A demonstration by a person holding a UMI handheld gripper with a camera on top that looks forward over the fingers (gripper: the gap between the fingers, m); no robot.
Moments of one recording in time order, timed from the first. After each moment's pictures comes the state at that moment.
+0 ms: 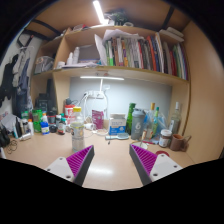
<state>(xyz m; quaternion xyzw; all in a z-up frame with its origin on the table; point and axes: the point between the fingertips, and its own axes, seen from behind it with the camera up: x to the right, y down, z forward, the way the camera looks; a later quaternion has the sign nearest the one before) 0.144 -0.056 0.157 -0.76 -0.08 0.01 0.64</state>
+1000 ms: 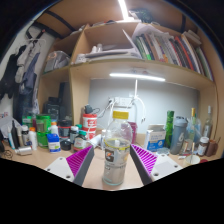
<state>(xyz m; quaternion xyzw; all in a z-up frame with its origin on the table) -0.064 0.089 0.129 -0.71 -0.12 0.07 0.69</state>
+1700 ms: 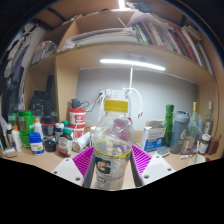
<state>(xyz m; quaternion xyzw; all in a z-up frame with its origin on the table) -0.059 0.171 0.107 -0.73 -0.09 0.03 0.68</state>
